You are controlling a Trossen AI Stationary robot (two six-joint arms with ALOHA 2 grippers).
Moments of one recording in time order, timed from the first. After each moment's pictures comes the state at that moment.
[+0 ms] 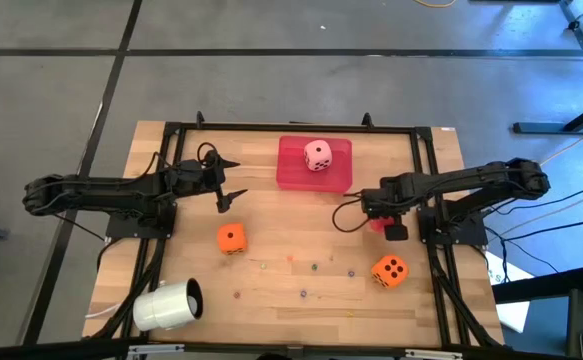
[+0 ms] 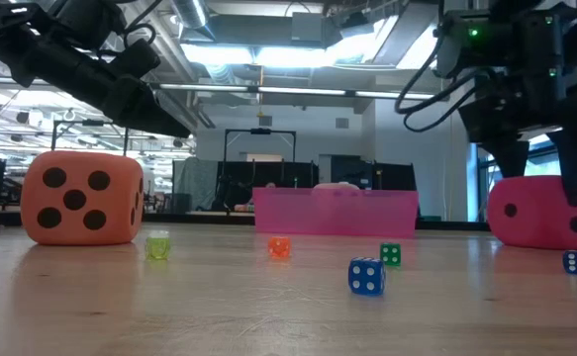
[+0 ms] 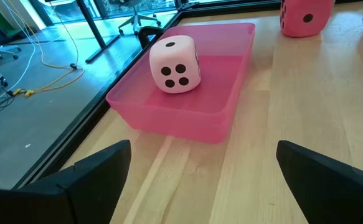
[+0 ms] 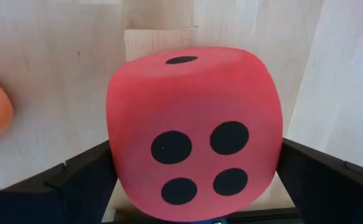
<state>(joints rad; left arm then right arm) 0.29 0.77 0.29 0.16 -0.16 0.16 0.02 1.30 0.78 -1.11 0.09 0.00</state>
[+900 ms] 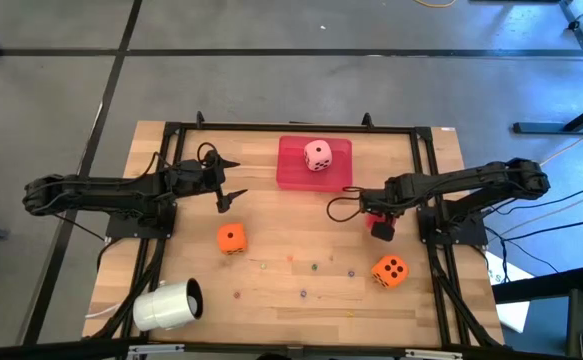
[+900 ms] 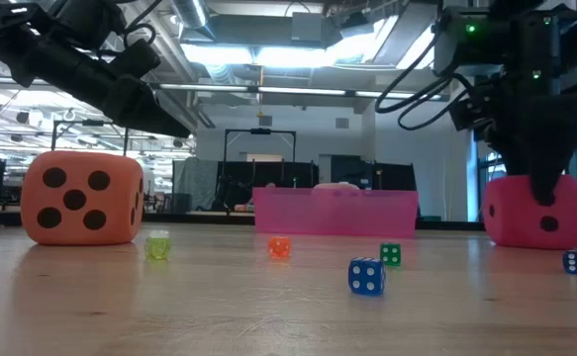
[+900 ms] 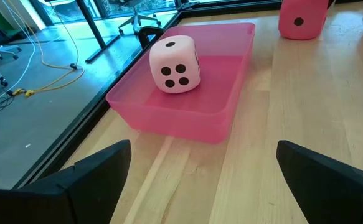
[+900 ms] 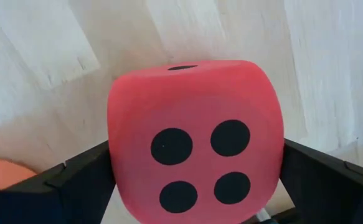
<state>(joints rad) 0.29 0.77 0.29 0.16 -0.16 0.16 0.02 1.30 0.77 -1.04 0.11 0.39</state>
